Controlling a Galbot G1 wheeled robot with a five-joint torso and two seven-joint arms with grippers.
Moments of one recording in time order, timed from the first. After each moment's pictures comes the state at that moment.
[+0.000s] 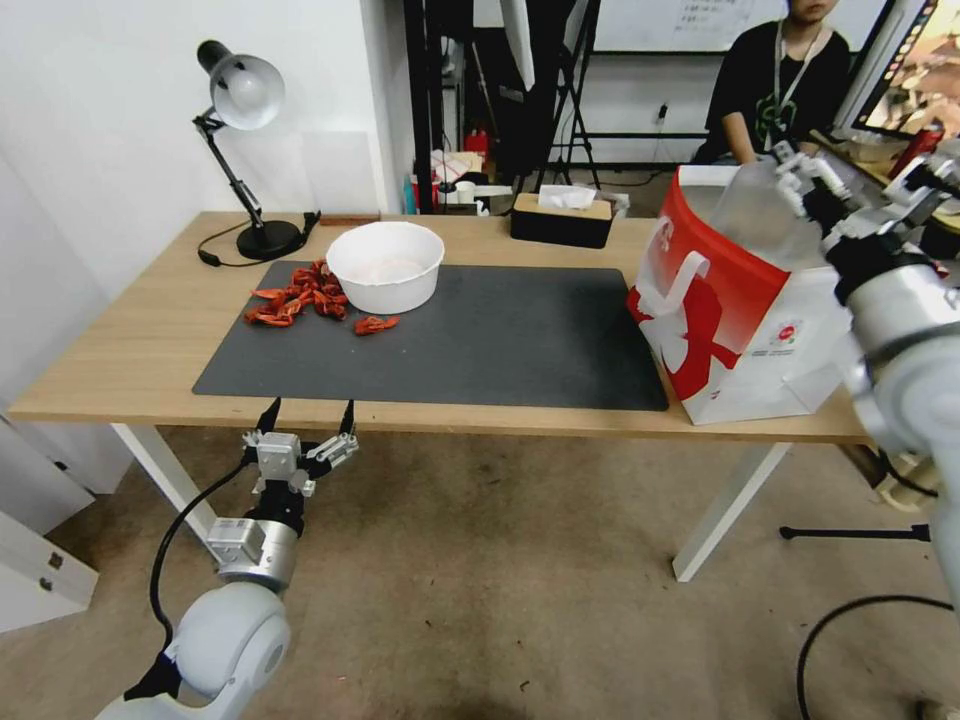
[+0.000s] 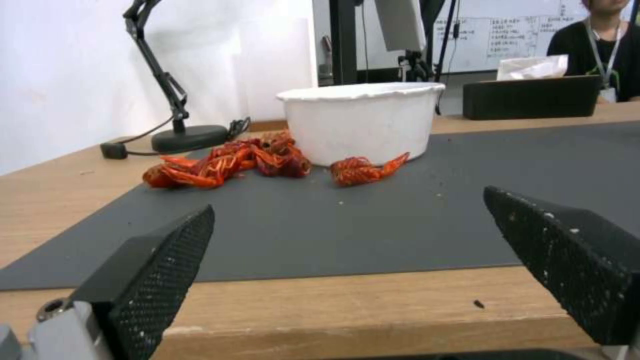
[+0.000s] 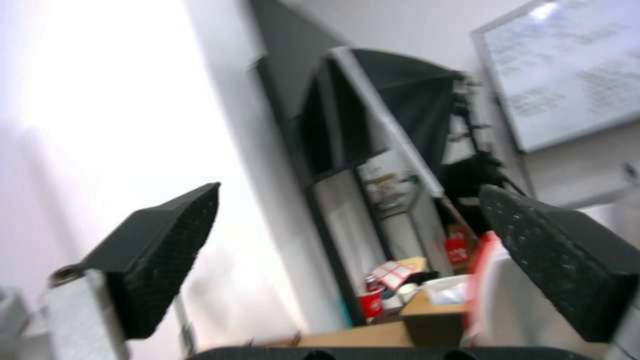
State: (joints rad) left arm 1.47 -1.02 -0.34 -2.00 -0.40 -0.18 -0.33; right arm -1.01 0.92 0.67 2.20 1.19 -0.21 0.14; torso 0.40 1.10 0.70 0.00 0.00
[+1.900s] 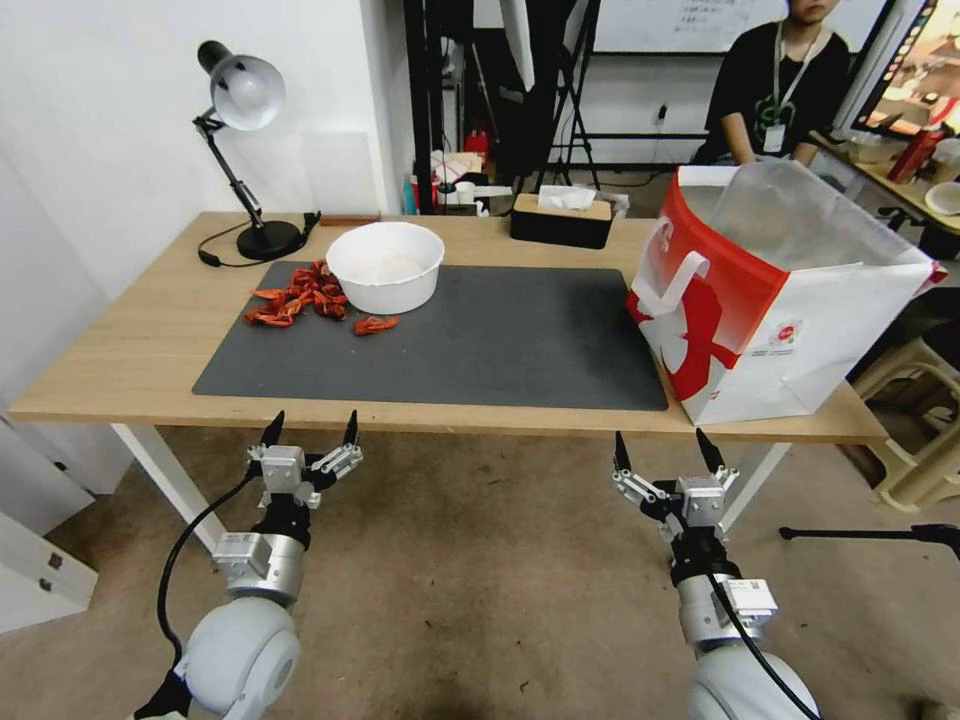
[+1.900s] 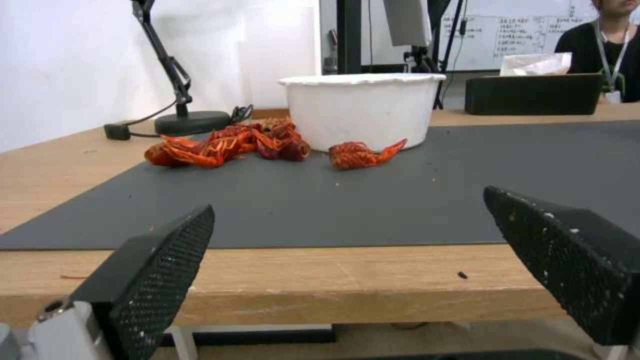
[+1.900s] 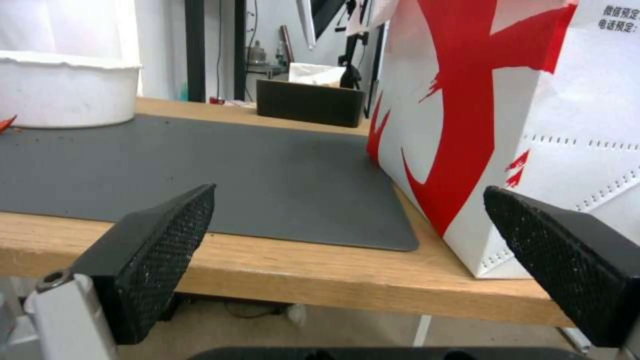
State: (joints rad) left arm 1.51 -1.06 -0.34 -2.00 -0.38 -0.19 -0.32; right arm -1.63 1.16 0.35 2.11 0.12 0.15 0.36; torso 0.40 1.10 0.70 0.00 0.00
